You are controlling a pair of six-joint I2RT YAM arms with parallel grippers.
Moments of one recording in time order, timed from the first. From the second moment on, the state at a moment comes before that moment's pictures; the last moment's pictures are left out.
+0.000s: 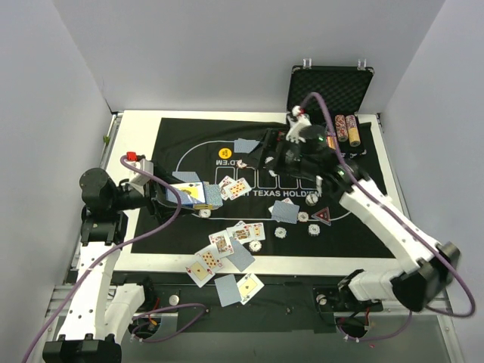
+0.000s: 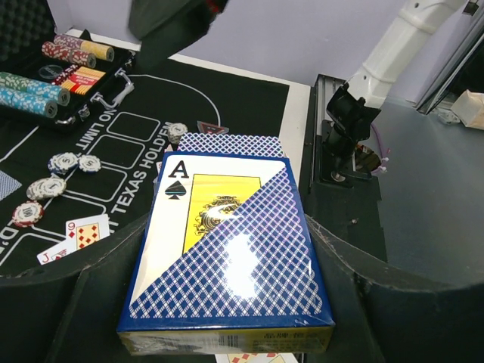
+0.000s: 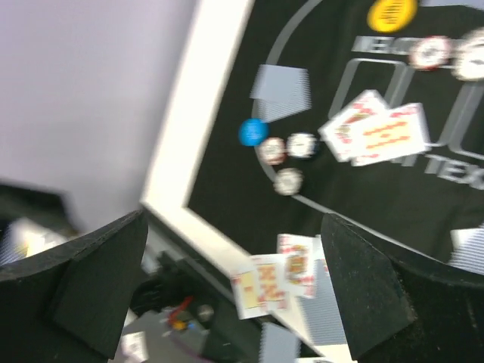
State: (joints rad) left arm 0.01 0.78 0.77 0.07 1.40 -0.21; right arm 0.60 1.38 1.31 -0.45 -0.15 0.66
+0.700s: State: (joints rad) left arm 0.01 0.77 0.76 0.18 1.39 -0.29; right arm 0.80 1.27 1.06 -0.01 -0.39 1.11
